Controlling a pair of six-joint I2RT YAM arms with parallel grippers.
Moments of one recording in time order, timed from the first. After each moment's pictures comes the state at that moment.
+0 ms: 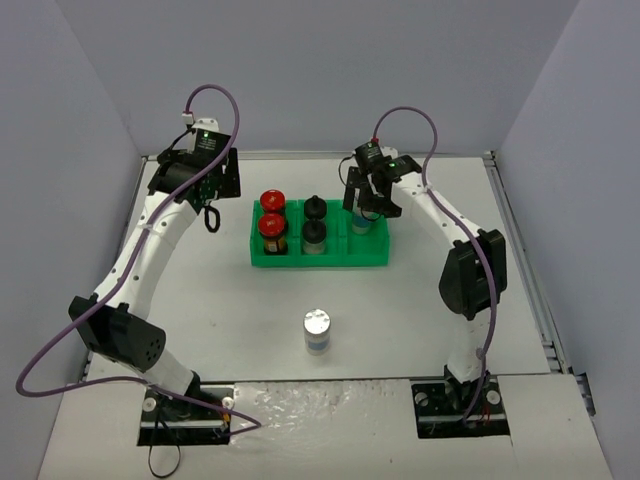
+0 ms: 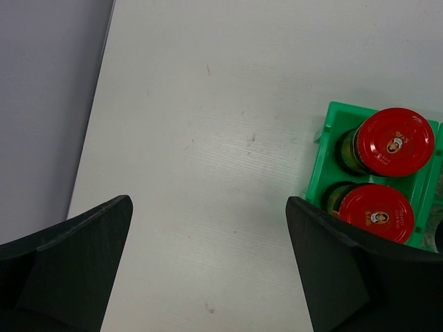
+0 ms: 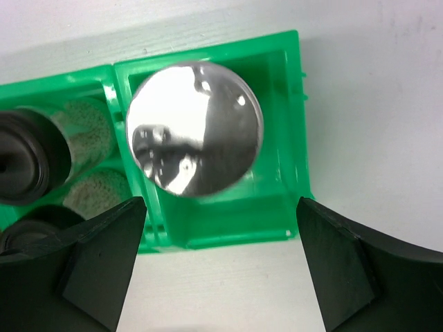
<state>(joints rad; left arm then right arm) -0.33 1.56 1.76 -0.97 -0.53 -0.27 0.45 1.96 1.80 -0.90 0.23 0.56</state>
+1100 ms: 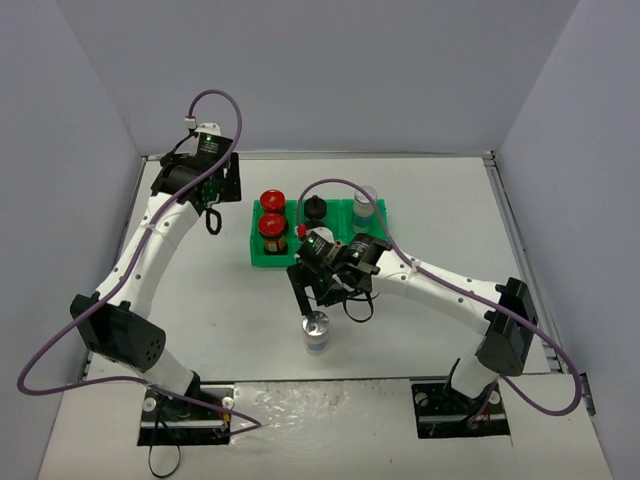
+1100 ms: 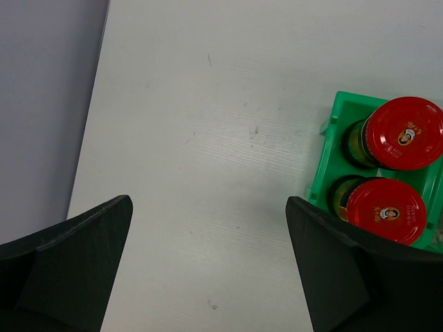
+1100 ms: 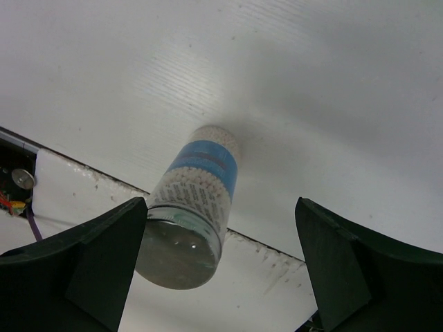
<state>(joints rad) -0.33 1.56 1.72 -0.97 -0.53 -0.27 1.03 1.60 1.41 -0.96 0.10 0.62</state>
